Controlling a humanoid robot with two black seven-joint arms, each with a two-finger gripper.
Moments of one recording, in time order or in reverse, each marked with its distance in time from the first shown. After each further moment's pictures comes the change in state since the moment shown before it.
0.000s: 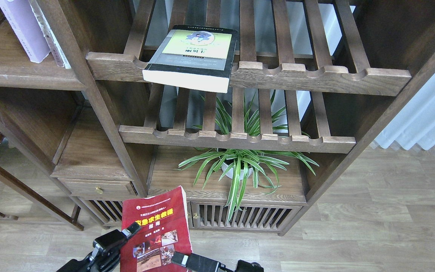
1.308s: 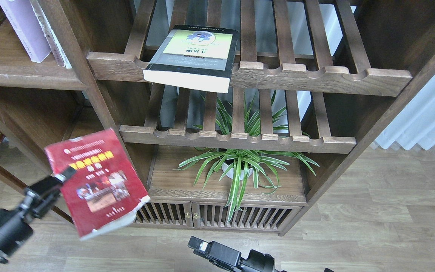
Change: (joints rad) left arm 0.134 0.278 -0.599 -0.078 0.035 0.001 0.005; right arm 0.026 -0.001 0.042 -0.102 0.022 0.000 0.002
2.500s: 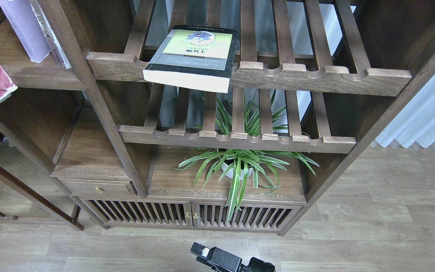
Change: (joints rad) left arm 0.069 0.162 -0.663 0.217 0.099 0.000 0.127; right arm -0.040 0.017 0.020 -0.015 -0.014 0.000 -0.007
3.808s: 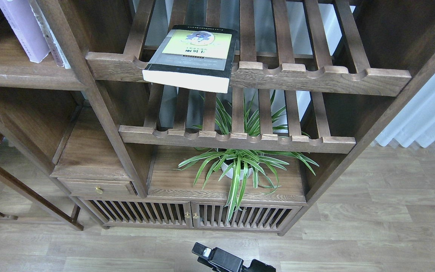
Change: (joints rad) left arm -1.050 -0.167 0.418 0.280 0.771 0.000 0.053; right arm -0.029 0.009 0.017 0.003 -0.003 0.000 -0.001
